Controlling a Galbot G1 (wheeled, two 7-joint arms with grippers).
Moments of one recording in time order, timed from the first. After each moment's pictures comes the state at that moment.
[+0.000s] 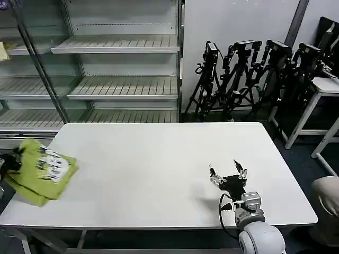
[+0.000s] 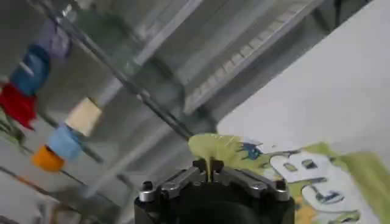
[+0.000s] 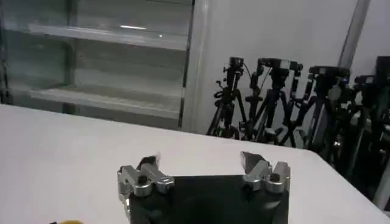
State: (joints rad) left arm 1.26 -0.61 -0.91 -1.75 -0.10 0.53 0.29; right arm -1.31 1.38 0.45 2.15 0.04 -0.47 0.01
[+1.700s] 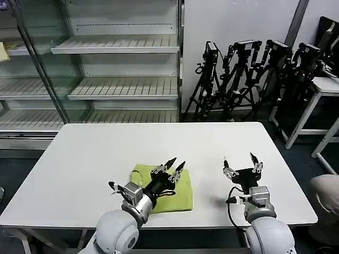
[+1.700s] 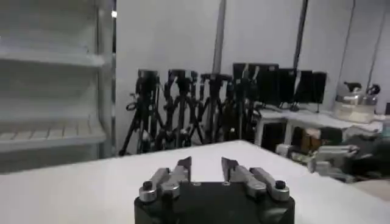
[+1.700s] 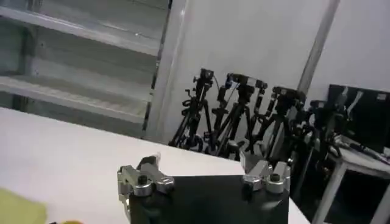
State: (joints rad) left arm 1.10 -1.26 -0.10 -2.14 -0.37 0.51 -0.01; right arm -1.28 1.34 0.48 2.19 -0.04 -0.53 0.09
